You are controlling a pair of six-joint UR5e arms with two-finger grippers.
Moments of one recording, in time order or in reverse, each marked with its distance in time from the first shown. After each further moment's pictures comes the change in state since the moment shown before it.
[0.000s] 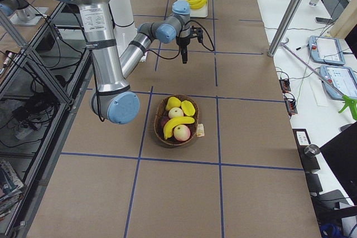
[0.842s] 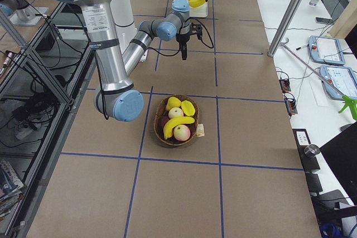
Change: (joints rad) left arm 0.154 -0.034 0.138 -0.035 0.187 -0.257; right arm -0.038 0.070 -0.019 0.005 -0.005 0.079
